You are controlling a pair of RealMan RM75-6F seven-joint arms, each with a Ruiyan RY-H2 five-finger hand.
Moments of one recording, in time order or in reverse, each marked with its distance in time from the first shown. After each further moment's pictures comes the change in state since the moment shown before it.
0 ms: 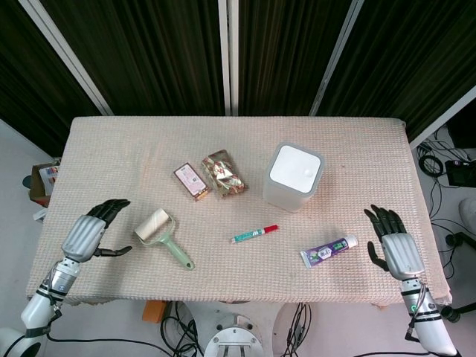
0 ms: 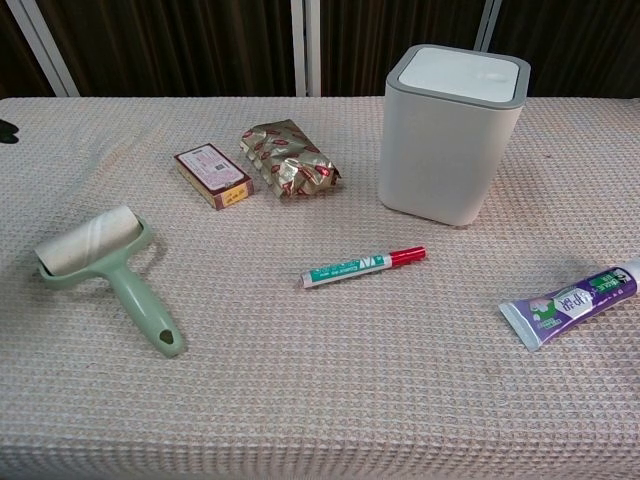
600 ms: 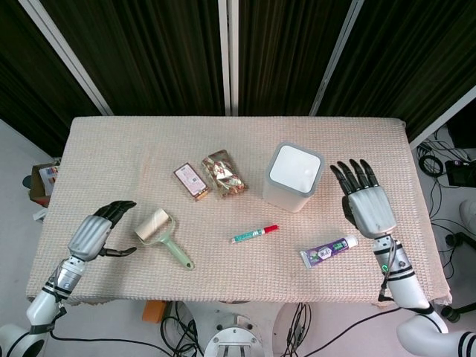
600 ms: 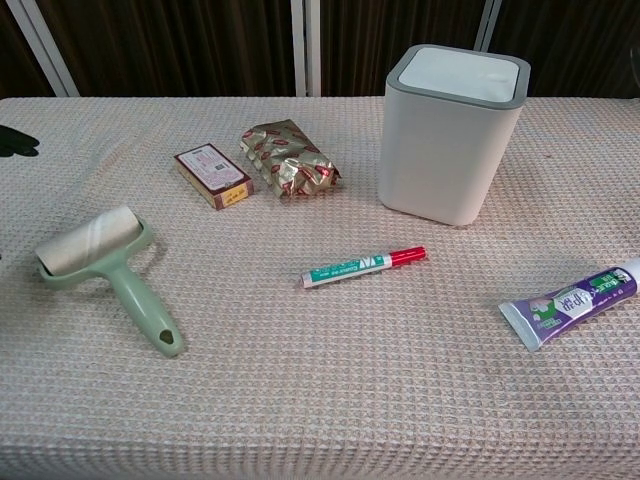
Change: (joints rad) left arm -0.020 -0.014 0.005 0.007 -0.004 -0.037 -0.021; right arm 0.224 0.081 0.208 -0.296 0.105 -0.152 -0.471
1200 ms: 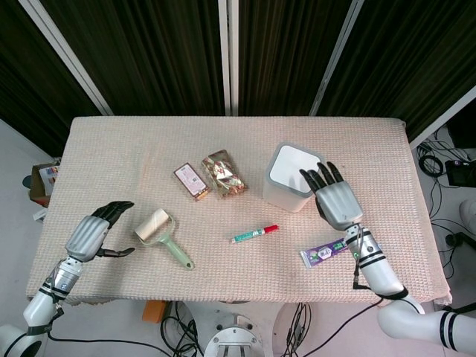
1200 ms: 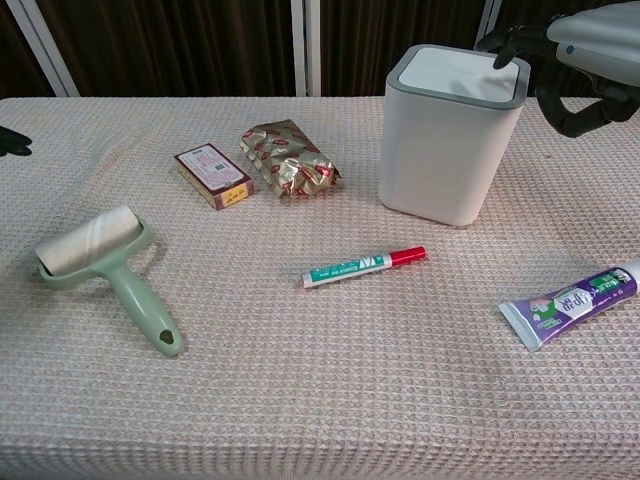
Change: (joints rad) left arm 0.004 0.007 0.006 0.005 0.002 0.007 -0.023; right arm 0.153 -0.023 -0.004 -0.084 0.251 -0.169 -0.190
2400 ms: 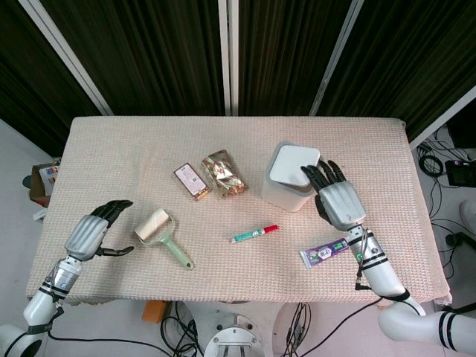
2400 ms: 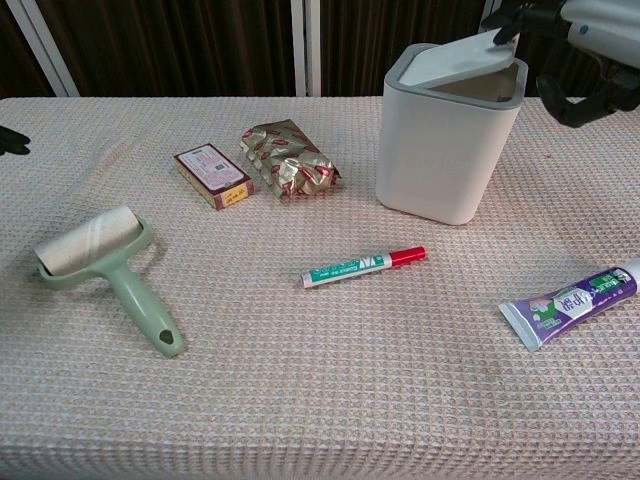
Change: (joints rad) left arm 0.001 -0.003 -0.005 0.011 -0.006 0.007 -0.004; right arm 0.002 -0.002 -0.044 0.027 -0.097 0.129 0.216
